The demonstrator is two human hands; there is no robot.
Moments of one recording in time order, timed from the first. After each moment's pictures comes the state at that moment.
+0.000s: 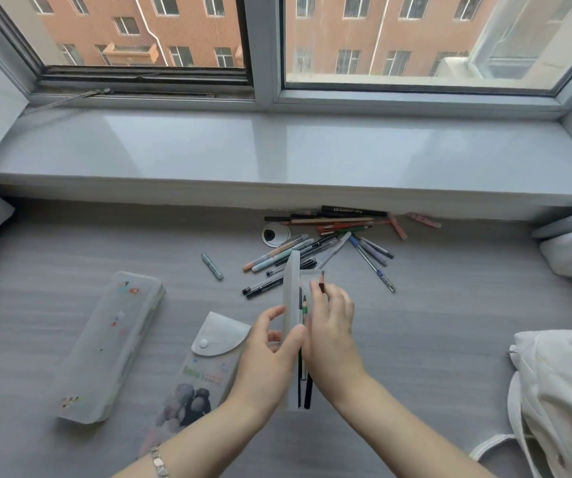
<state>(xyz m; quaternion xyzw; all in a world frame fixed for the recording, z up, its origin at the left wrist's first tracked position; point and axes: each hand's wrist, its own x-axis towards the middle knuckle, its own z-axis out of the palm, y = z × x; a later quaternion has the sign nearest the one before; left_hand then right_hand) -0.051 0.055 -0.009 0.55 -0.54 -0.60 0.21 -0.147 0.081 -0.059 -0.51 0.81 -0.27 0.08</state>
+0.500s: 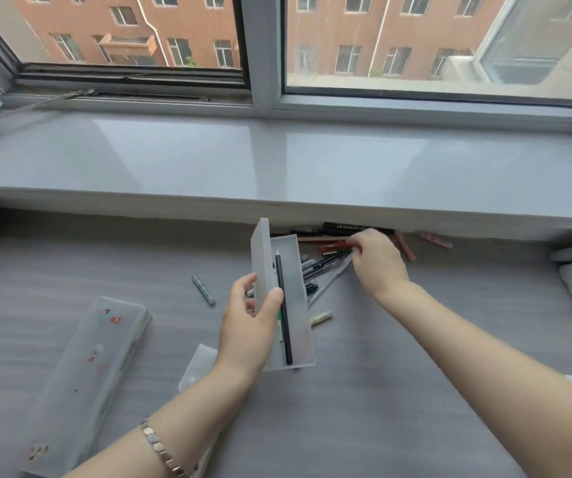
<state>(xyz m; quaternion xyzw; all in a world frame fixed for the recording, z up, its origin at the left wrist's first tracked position) -0.081 -0.022 -0.015 0.58 -0.51 -0.56 0.29 -0.292 -0.027 -0.054 -0.50 0.83 -0.19 0.14</state>
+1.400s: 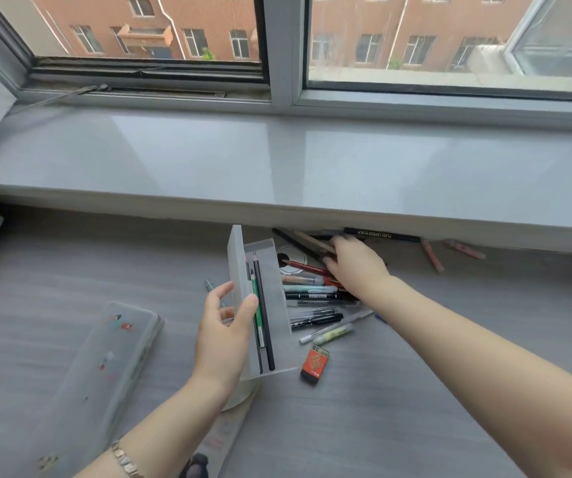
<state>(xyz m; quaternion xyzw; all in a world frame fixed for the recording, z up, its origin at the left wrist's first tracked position) -0.049 -0.049 -0.025 0.64 -0.48 -0.53 0.28 -0.261 -0.077 -0.069 -0.57 0.79 -0.06 0.21</state>
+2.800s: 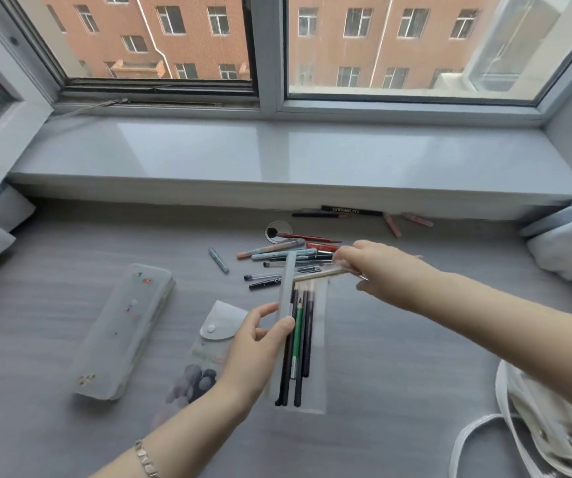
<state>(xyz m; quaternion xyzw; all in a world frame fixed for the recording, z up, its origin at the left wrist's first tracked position) -0.027 0.065 0.001 0.54 -0.50 -0.64 0.22 -0.241 0.068 0.047 -0.71 0.68 0.03 0.19</state>
